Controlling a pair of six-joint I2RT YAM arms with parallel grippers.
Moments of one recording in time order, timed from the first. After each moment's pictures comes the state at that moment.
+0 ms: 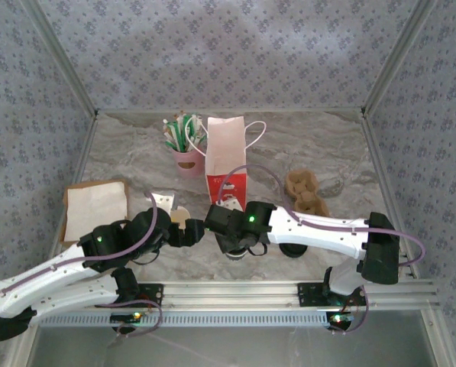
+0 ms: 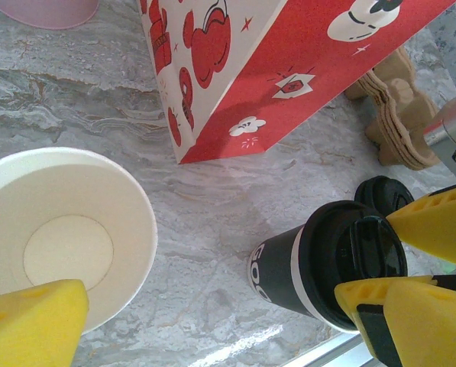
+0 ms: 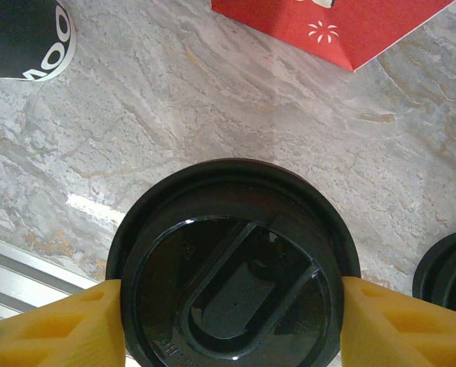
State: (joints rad) left arm -1.12 0.70 0.78 -0.79 -0.30 -0.85; right arm 1.26 1.52 1.28 -1.07 0.25 0.80
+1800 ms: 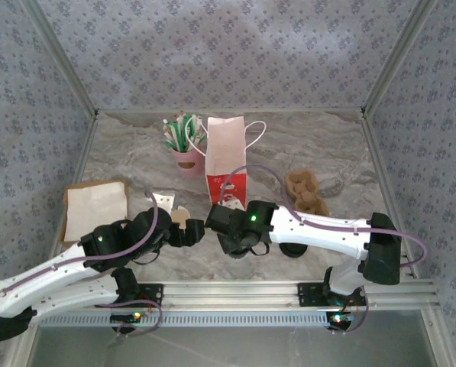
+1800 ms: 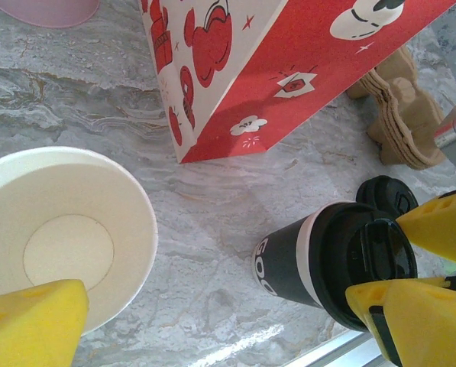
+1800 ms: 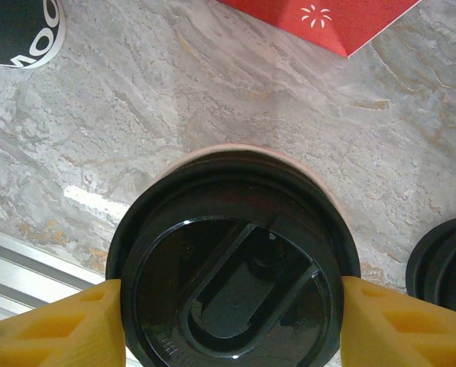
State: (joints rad) left arm -1.12 0.70 0.78 -0.79 -0.30 -0.85; right arm 1.25 1.51 1.28 -1.09 0.23 0.80
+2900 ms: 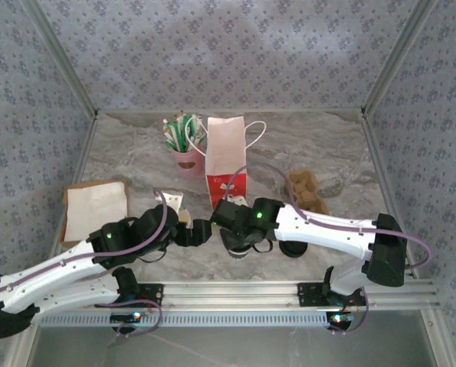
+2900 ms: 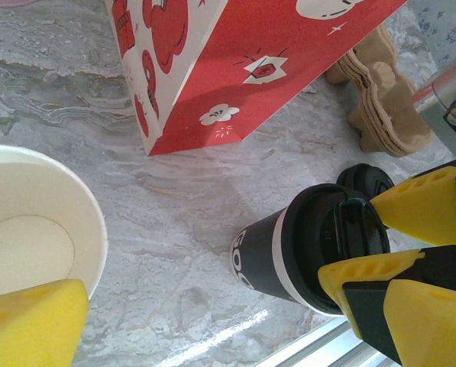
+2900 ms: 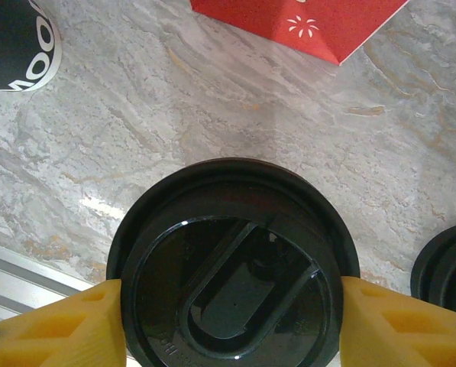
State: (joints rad) left arm -1.11 0.76 0.77 -0.72 -0.23 -0.85; right arm 1.21 1.47 1.23 -1.04 0.20 0.79
